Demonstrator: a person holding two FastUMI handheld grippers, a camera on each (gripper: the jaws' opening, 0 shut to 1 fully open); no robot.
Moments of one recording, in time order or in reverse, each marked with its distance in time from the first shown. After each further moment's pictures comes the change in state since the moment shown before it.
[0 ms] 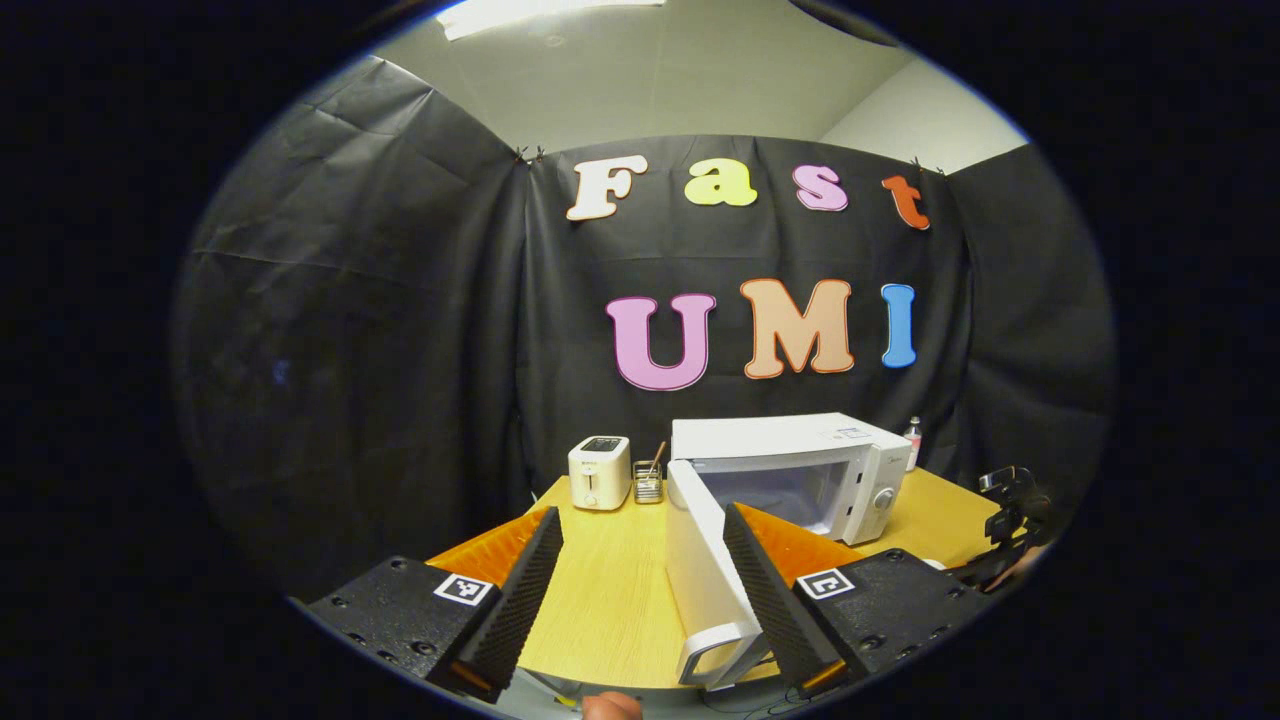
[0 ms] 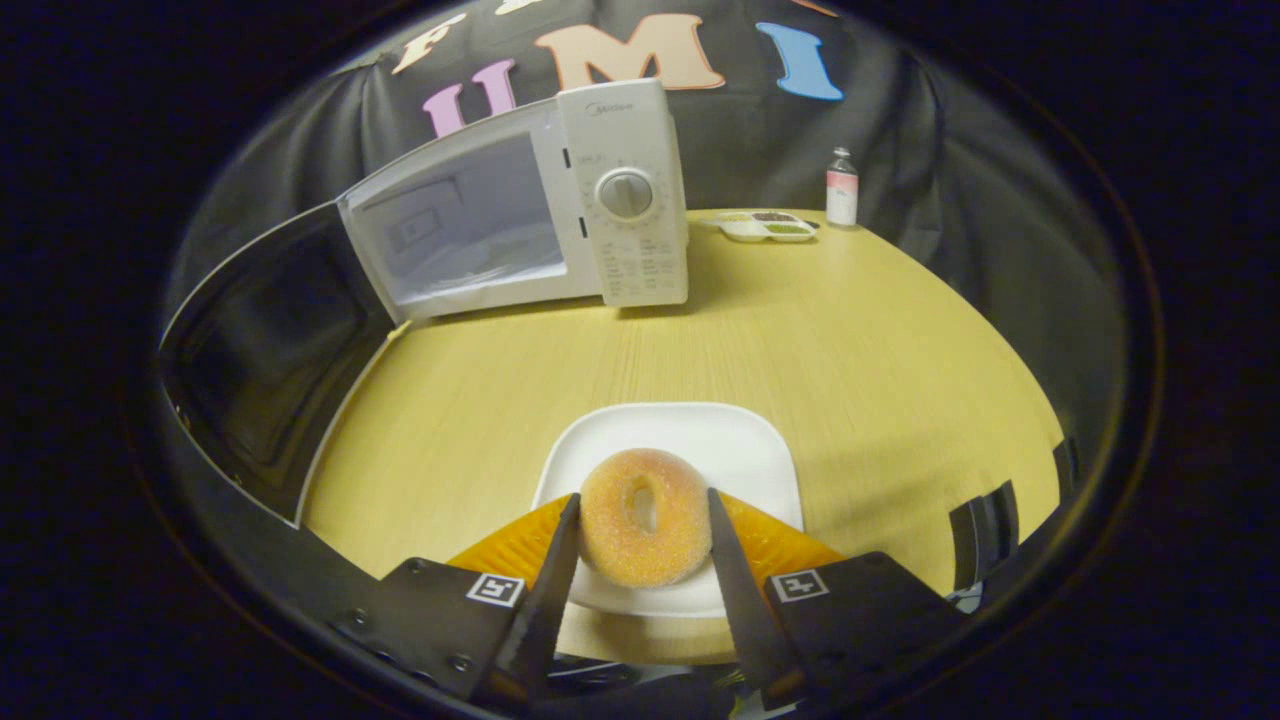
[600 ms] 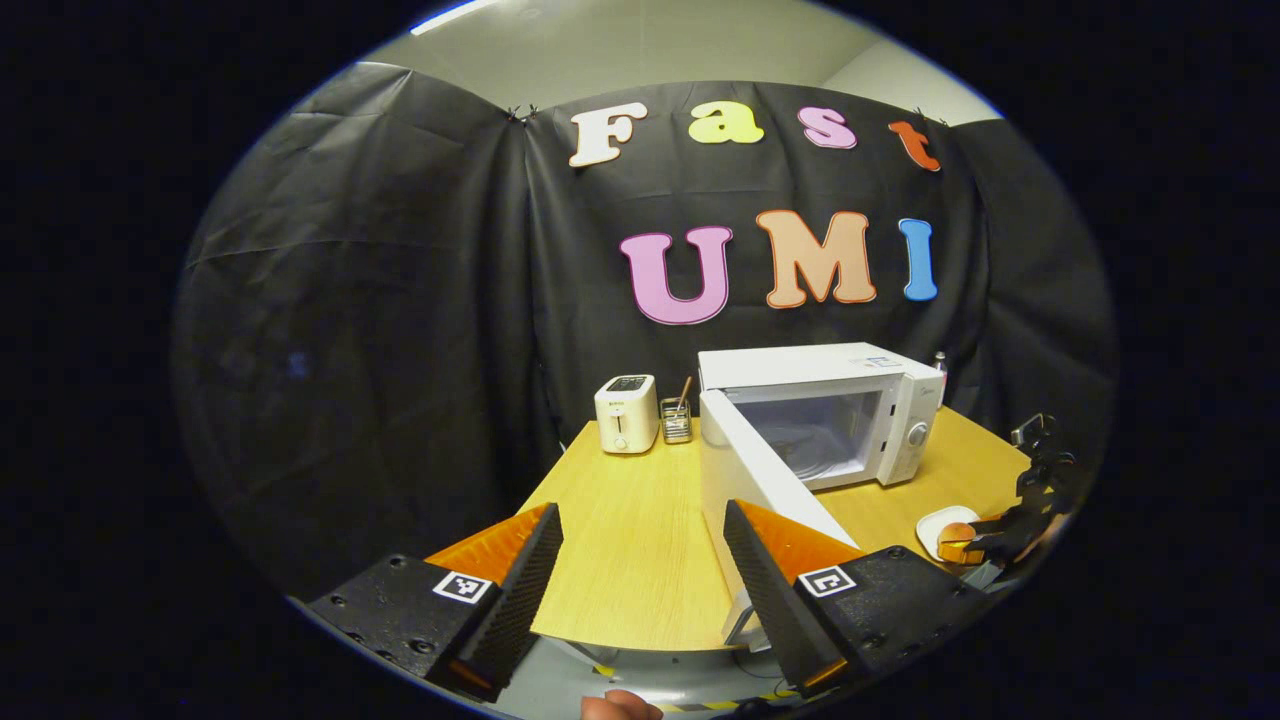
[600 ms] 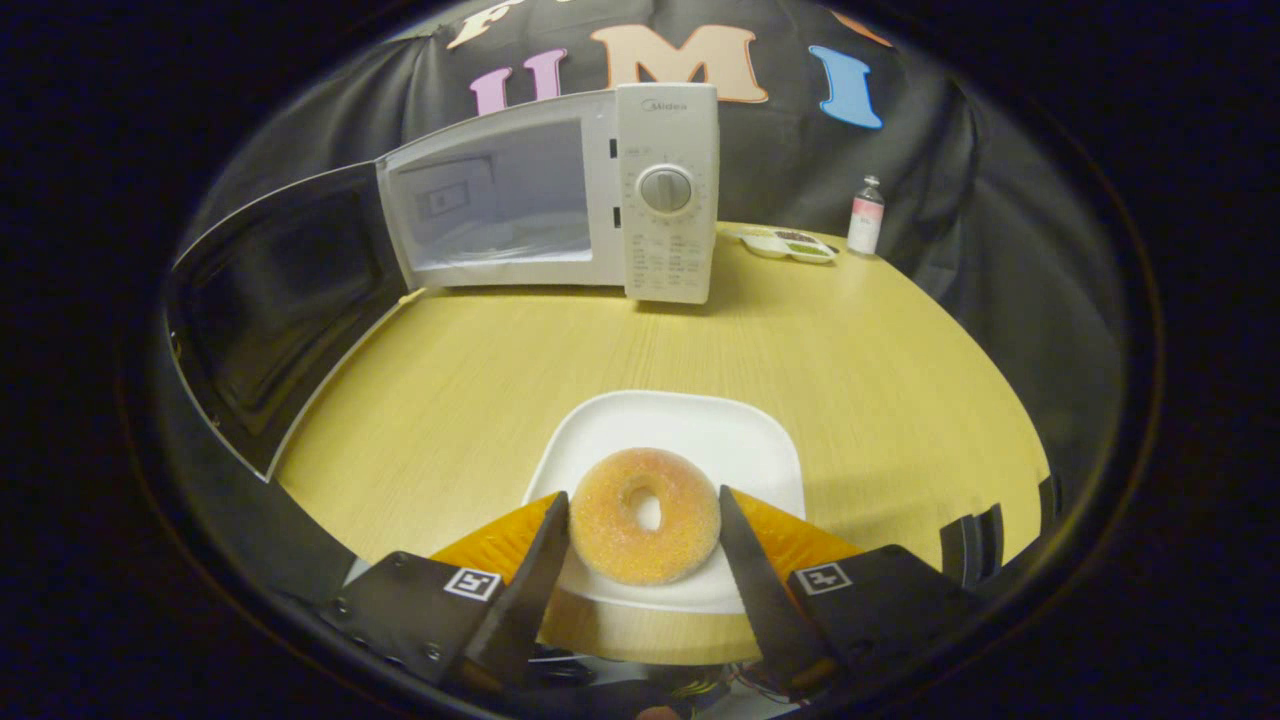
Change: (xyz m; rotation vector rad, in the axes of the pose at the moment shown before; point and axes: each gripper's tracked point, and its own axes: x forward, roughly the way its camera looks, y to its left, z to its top) left arm -0.007 0.028 -0.047 0.048 0.189 0.046; right arm 0.001 -0.002 -0.013 -0.188 -0.023 -0.024
